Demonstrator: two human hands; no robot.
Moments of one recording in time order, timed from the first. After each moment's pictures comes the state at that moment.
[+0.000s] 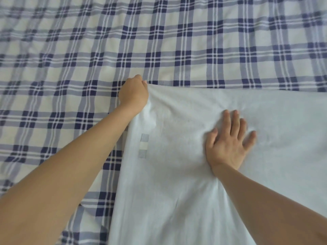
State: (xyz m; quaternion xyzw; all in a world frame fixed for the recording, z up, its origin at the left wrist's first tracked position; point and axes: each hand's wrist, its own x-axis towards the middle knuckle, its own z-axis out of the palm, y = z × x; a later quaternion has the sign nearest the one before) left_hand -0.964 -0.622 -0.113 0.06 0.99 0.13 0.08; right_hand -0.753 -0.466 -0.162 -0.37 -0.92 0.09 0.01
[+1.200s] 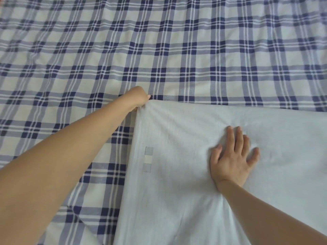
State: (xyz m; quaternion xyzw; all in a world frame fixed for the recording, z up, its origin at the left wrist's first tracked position) left_hand -1.005 -0.622 -0.086 -0.01 0.93 0.17 0.33; right_hand -0.757 -0.468 -0.165 -0.38 -0.92 0.08 0.04
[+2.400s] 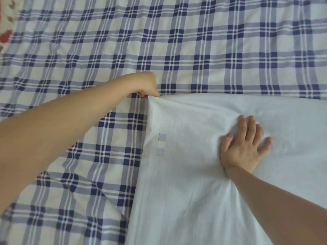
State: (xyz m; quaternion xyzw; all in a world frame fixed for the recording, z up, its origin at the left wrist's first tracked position) left_hand -1.009 -0.636 -0.046 0.14 0.91 -0.03 0.40; right_hand -0.758 -0.468 -0.156 -0.37 -0.92 0.11 0.02
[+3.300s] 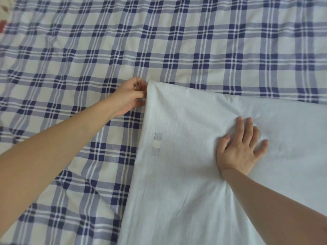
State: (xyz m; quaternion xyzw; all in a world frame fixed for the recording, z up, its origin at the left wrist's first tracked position) left_hand -0.979 -0.690 -0.077 -0.05 0.73 0.58 0.35; right_hand -0.756 -0.467 -0.161 -0.37 -0.92 0.10 0.04
